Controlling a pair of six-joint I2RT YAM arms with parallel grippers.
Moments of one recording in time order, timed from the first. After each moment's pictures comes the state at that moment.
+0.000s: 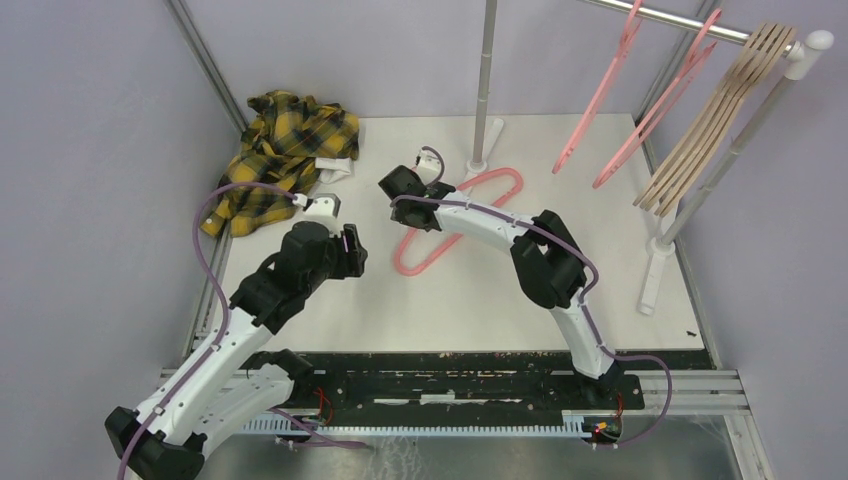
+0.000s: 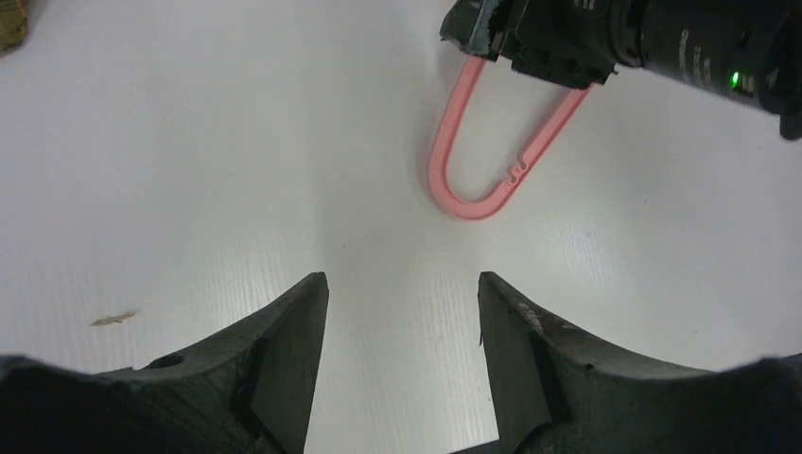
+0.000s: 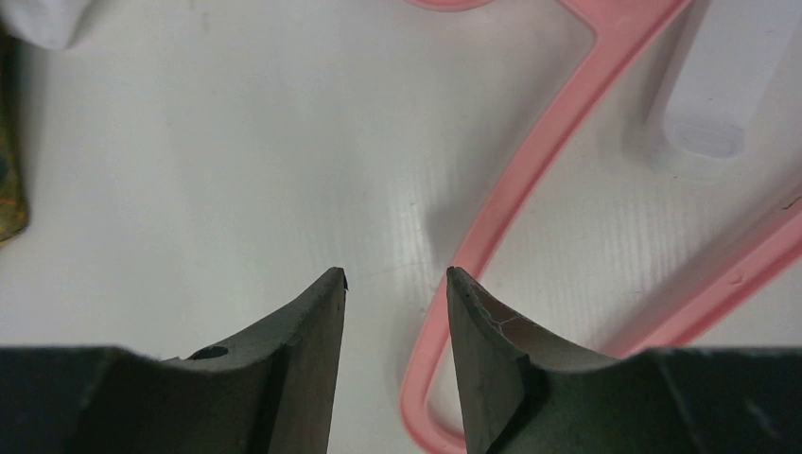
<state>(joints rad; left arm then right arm) -0.55 0.79 0.79 -0.56 -0.22 -0.38 0.86 2.20 1.83 -0.53 0.48 0.97</state>
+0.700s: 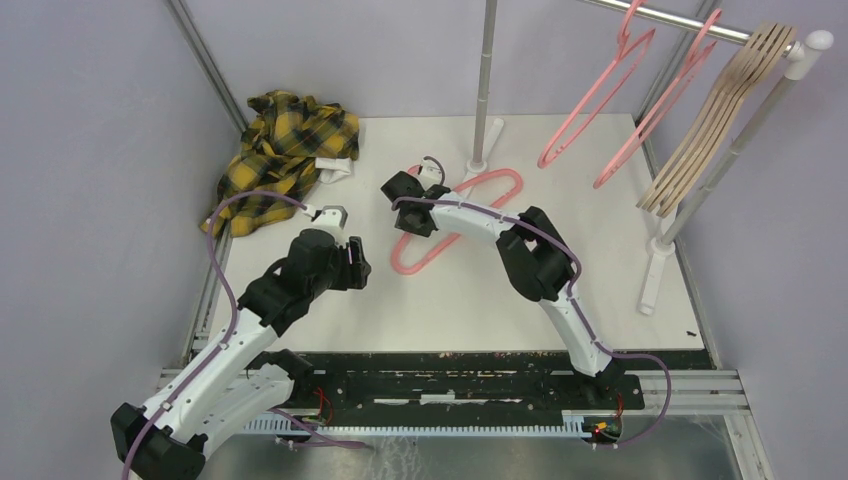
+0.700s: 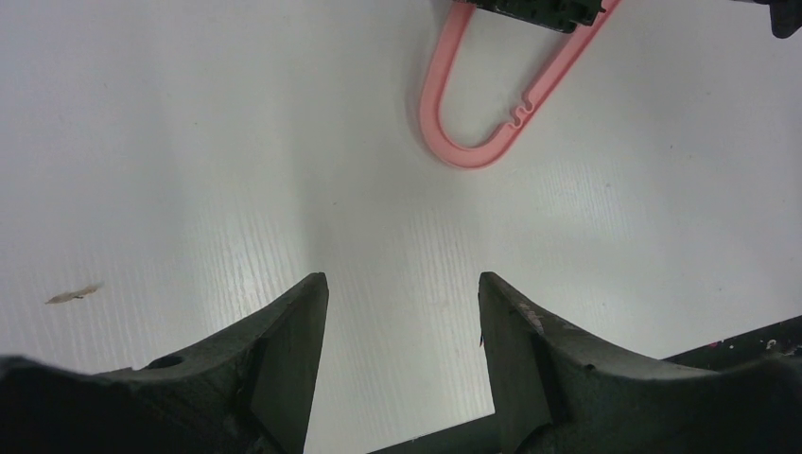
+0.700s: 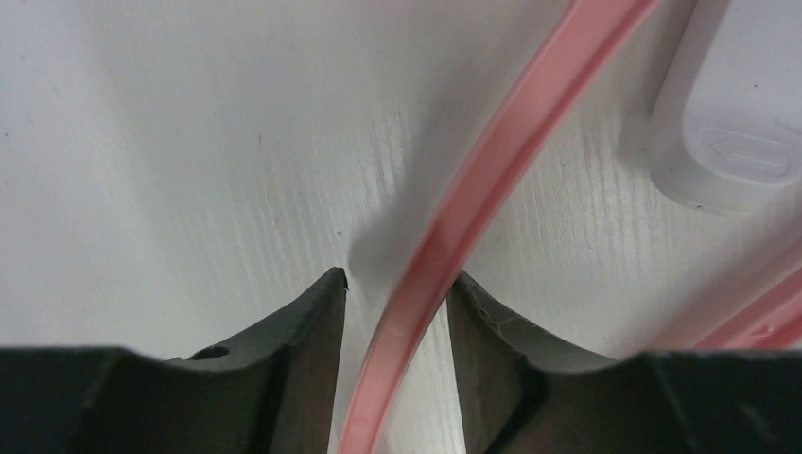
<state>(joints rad) -0.54 0.78 0.69 -0.57 -0.16 -0.38 0.82 2.34 1.89 -0.60 0.40 1.00</state>
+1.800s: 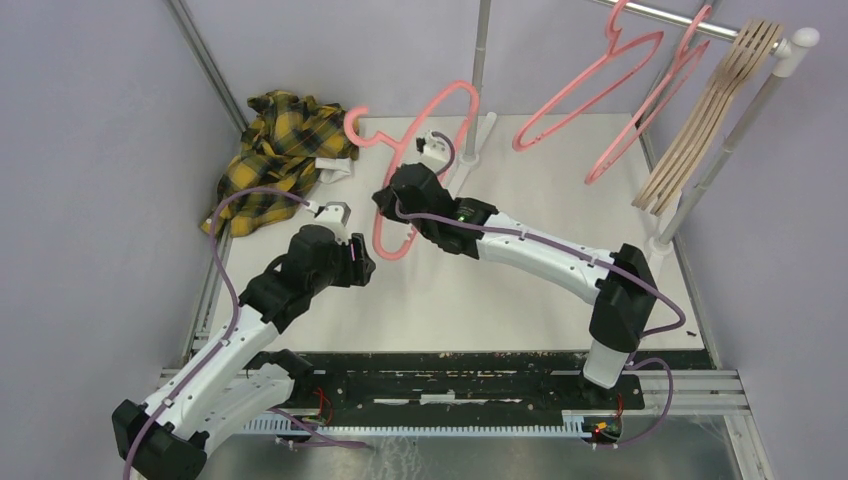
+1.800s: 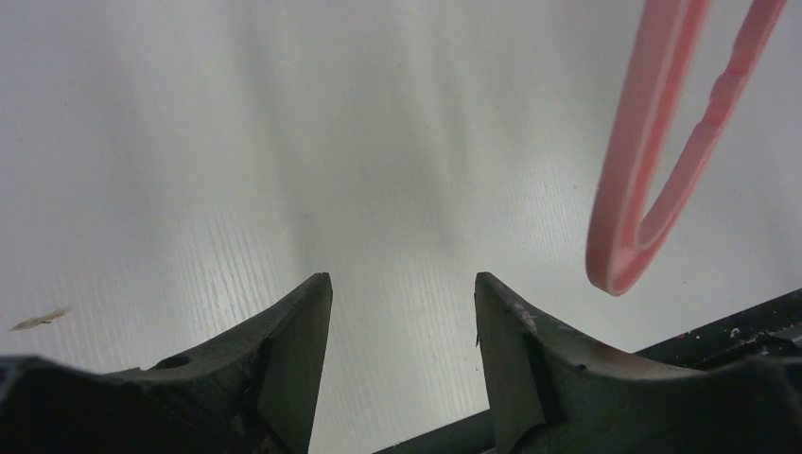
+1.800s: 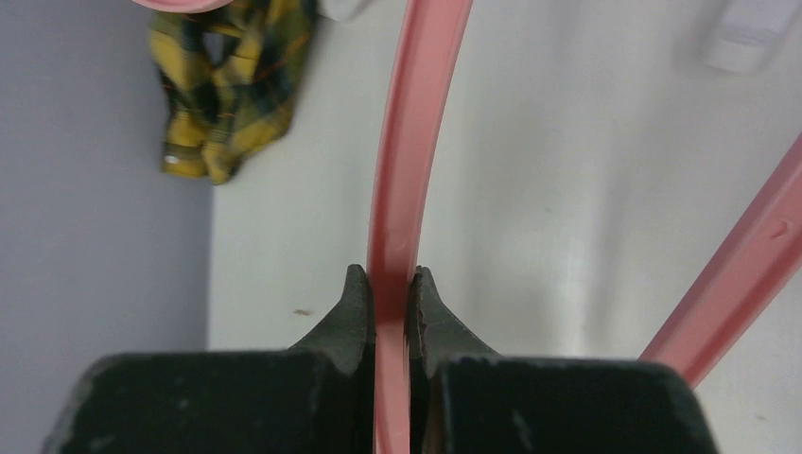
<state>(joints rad) -0.53 0.81 0.70 -0.54 -0.09 -0.39 0.98 1.76 1.53 -0.27 0.44 0.96</state>
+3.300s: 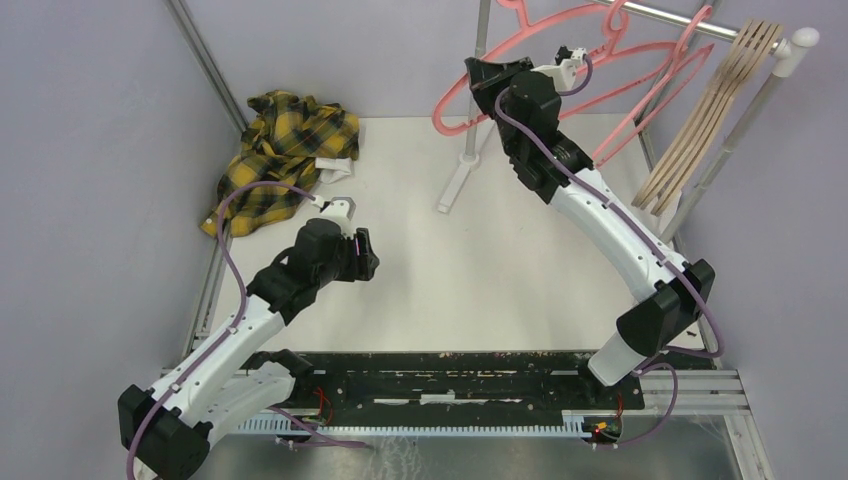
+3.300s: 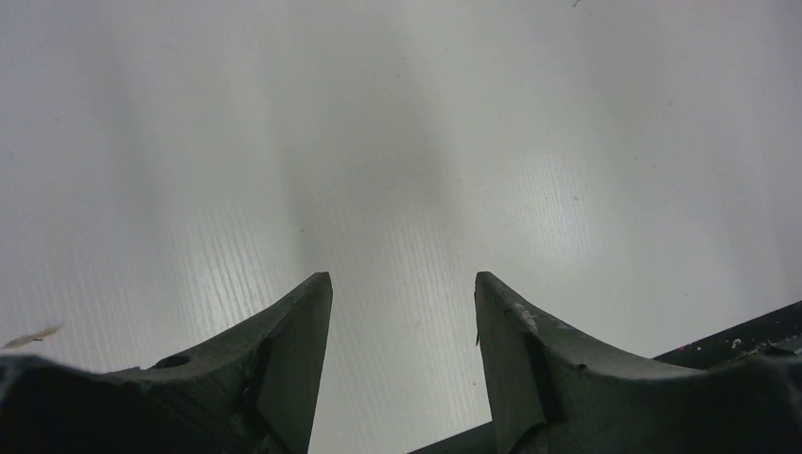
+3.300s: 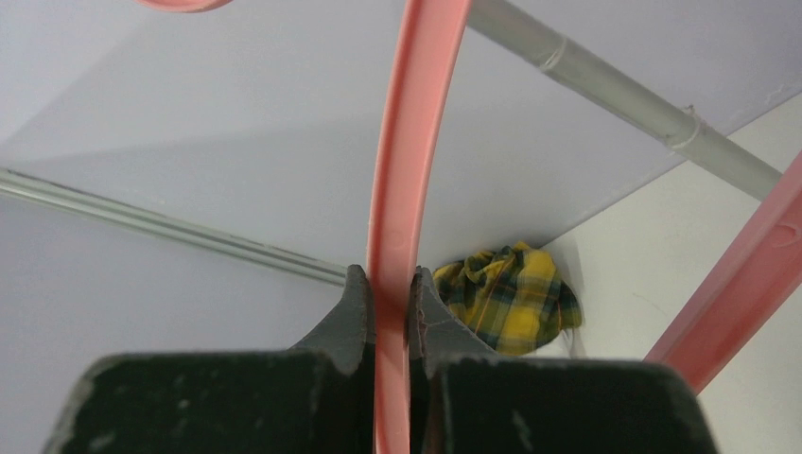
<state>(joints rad) -0.53 0.88 0.72 -0.50 -0.09 -0.38 0.60 1.61 1.72 -0.06 0.48 1.06</state>
